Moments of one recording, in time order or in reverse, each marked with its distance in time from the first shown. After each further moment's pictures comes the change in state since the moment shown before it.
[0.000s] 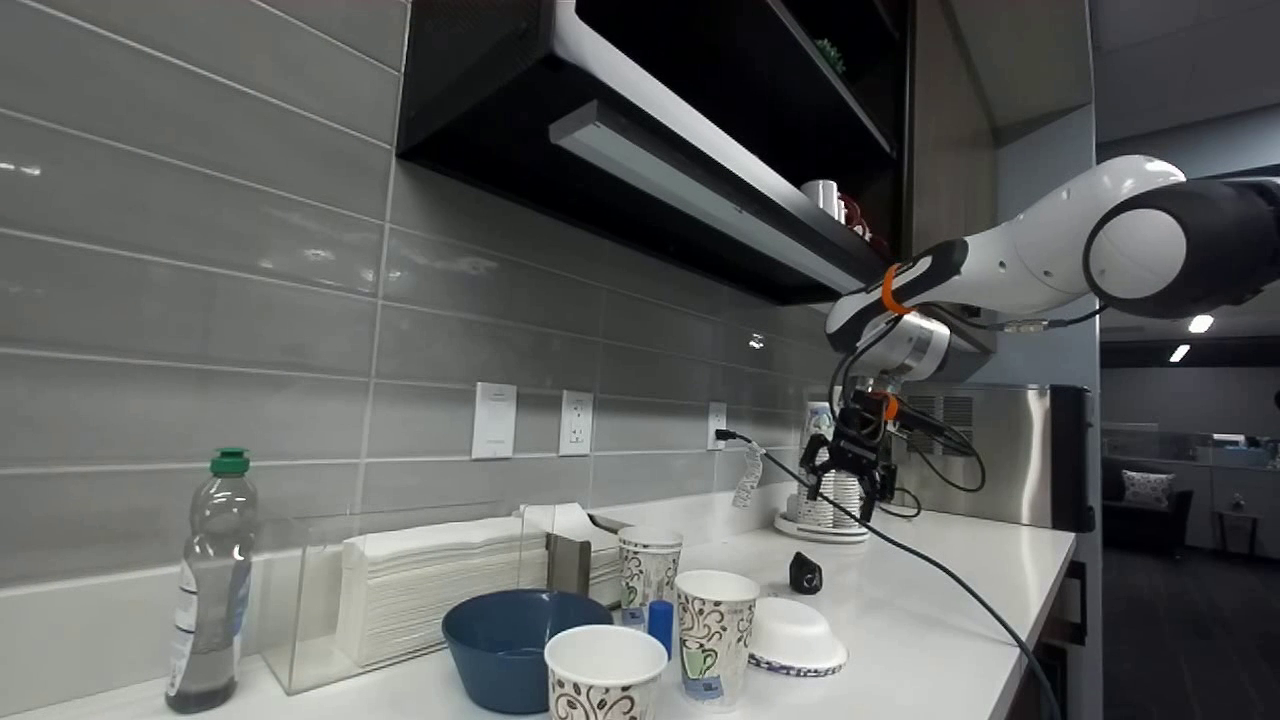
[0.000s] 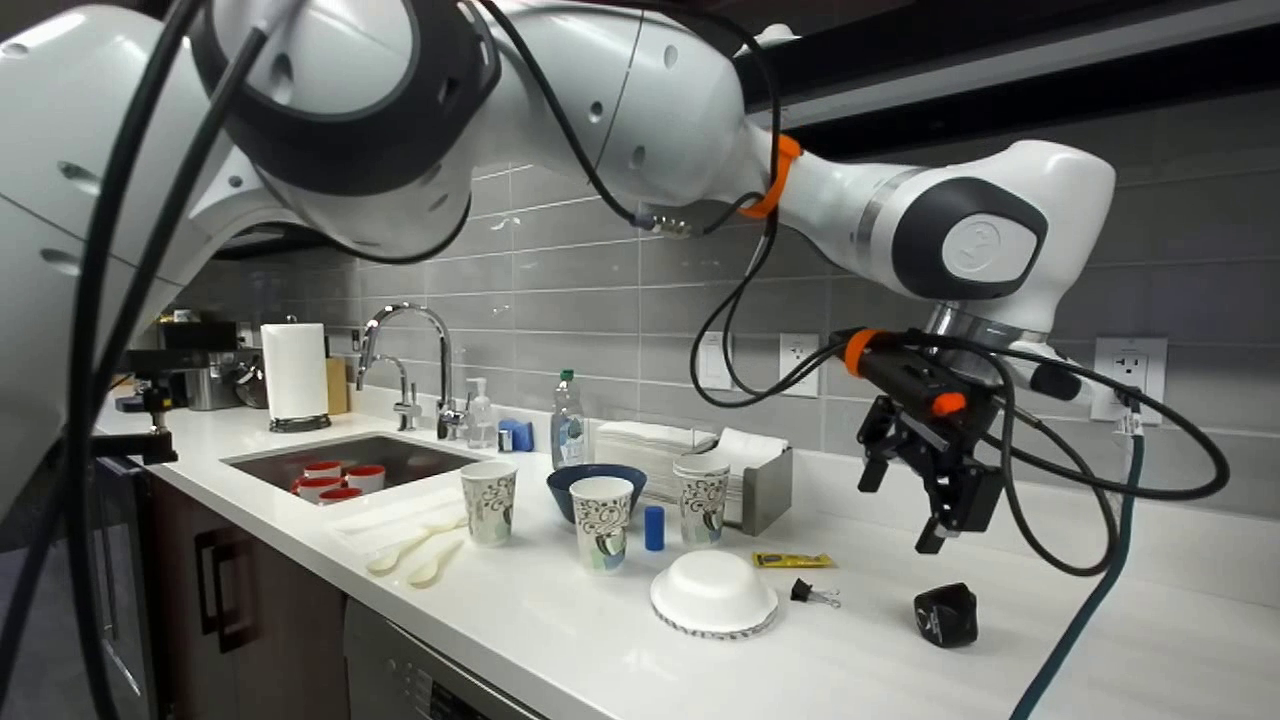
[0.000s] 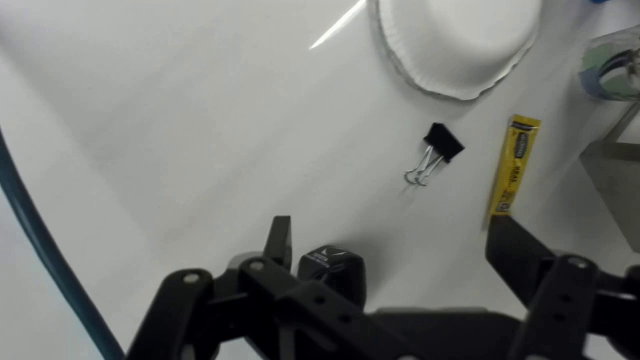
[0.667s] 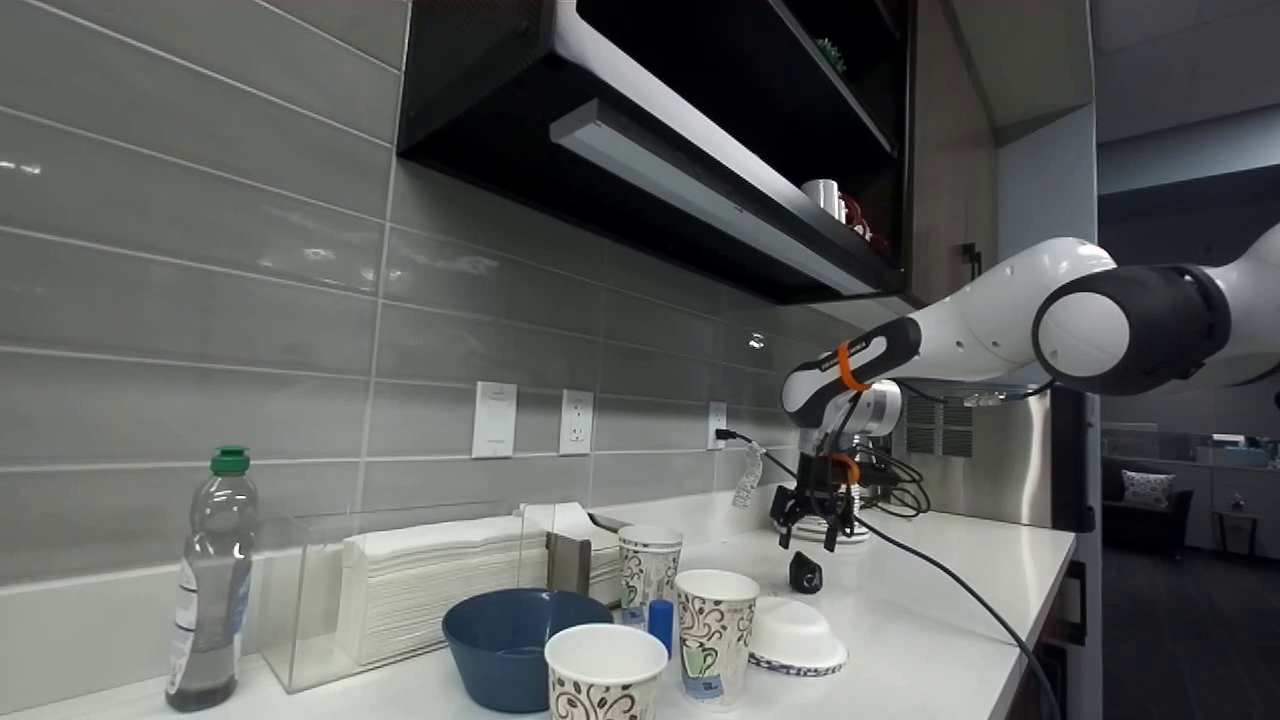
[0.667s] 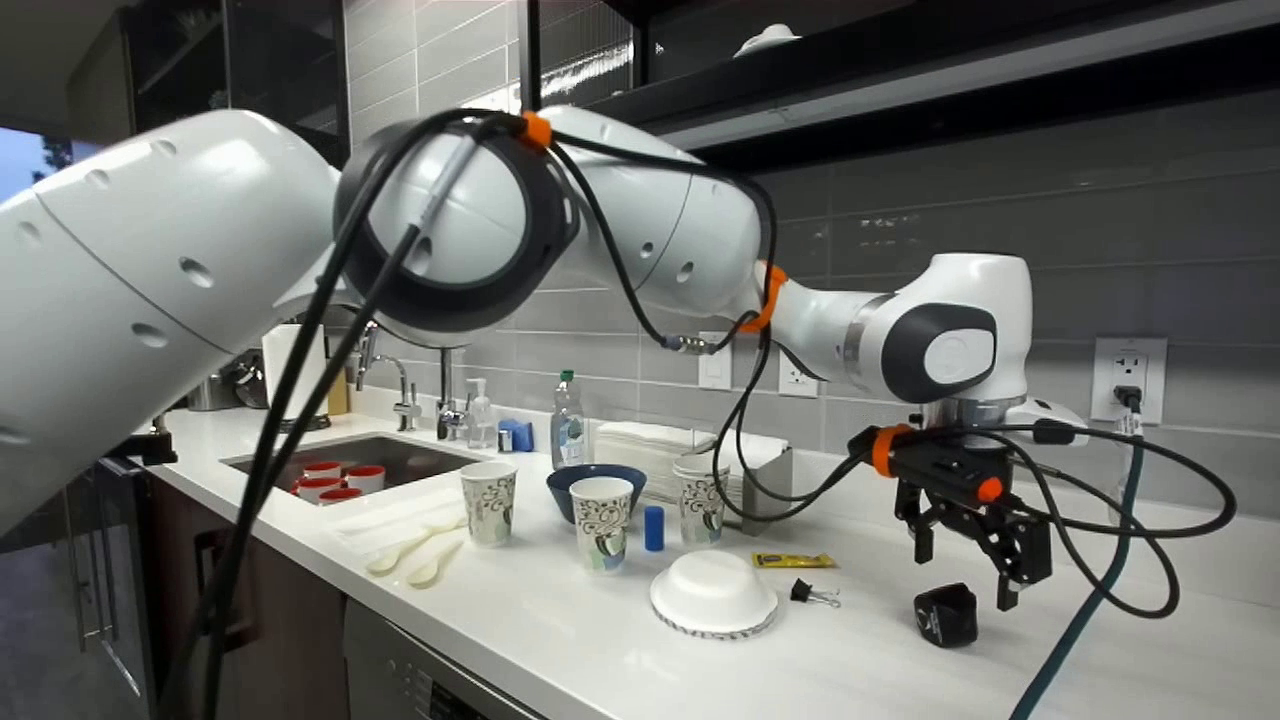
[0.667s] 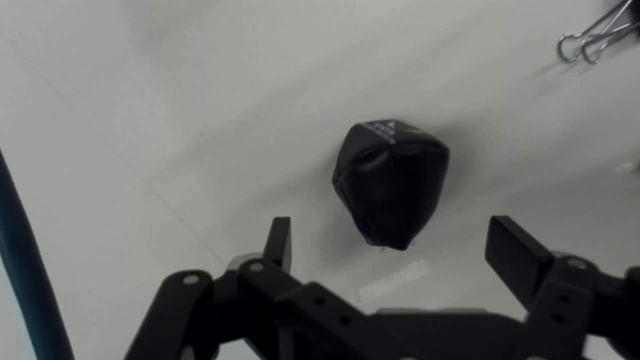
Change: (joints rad) arm 0.017 0.222 0.072 0.151 -0.242 0.352 -0.047
